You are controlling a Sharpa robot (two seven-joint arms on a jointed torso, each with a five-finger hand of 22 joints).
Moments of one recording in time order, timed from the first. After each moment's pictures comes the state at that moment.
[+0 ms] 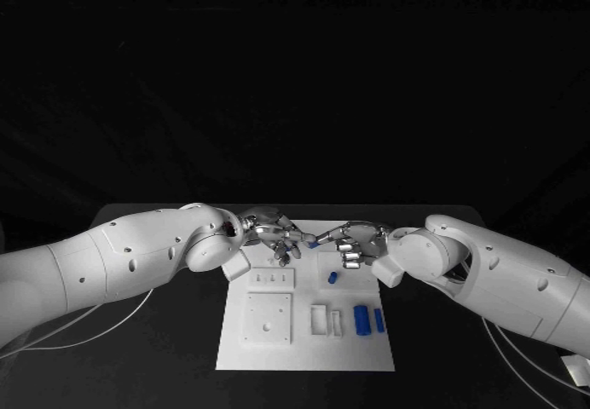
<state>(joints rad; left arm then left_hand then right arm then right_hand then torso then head) 1.31 -0.58 -0.20 1.24 -0.45 0.14 0.01 1.14 0.08 0.05 0.01 0.18 1.04 0.08 0.06 0.13 1.46 -0.01 0.11 0.26 1.25 -0.06 1.04 0.55 0.04 1.19 -0.08 0.31 1.26 0.93 -0.72 0.32 1.42 -0.25 -0.08 -0.43 1.09 0.05 0.50 -0.27 0.25 1.19 0.07 0.06 0.19 1.30 -0.02 1.09 1.30 1.46 -0.08 1.02 1.20 0.07 1.47 -0.11 0.85 1.31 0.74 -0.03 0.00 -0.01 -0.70</state>
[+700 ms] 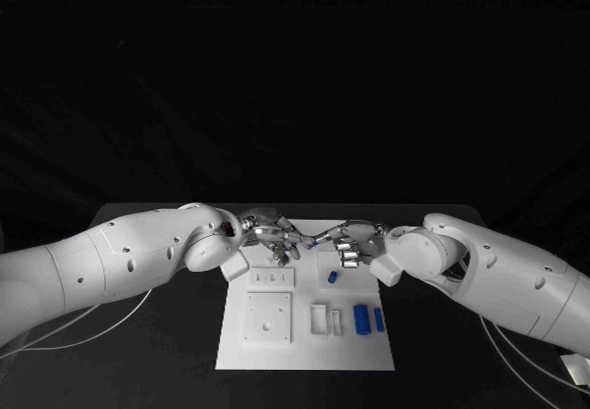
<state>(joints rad) 1.31 -0.58 -0.20 1.24 -0.45 0.15 0.00 1.18 0.09 0.06 -0.01 0.20 1.06 0.07 0.06 0.12 1.46 -0.01 0.11 0.25 1.25 -0.06 1.06 0.56 0.04 1.20 -0.09 0.30 1.28 0.93 -0.71 0.32 1.42 -0.25 -0.07 -0.43 1.10 0.06 0.50 -0.27 0.26 1.19 0.07 0.06 0.19 1.30 -0.03 1.09 1.30 1.46 -0.08 1.02 1.20 0.07 1.47 -0.11 0.85 1.31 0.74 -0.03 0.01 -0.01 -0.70</state>
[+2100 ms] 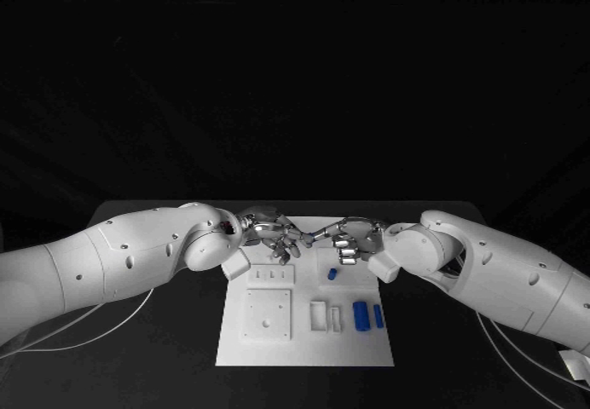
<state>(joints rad) 1.31 -0.58 -0.21 1.24 -0.38 0.15 0.00 1.19 0.16 0.15 -0.11 0.32 1.10 0.07 0.06 0.21 1.47 -0.01 0.14 0.24 1.25 -0.07 1.10 0.57 0.04 1.20 -0.09 0.30 1.31 0.92 -0.70 0.33 1.40 -0.26 -0.06 -0.43 1.09 0.06 0.49 -0.28 0.25 1.19 0.07 0.06 0.19 1.30 -0.02 1.09 1.30 1.46 -0.09 1.02 1.20 0.07 1.47 -0.11 0.85 1.31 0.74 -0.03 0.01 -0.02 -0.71</state>
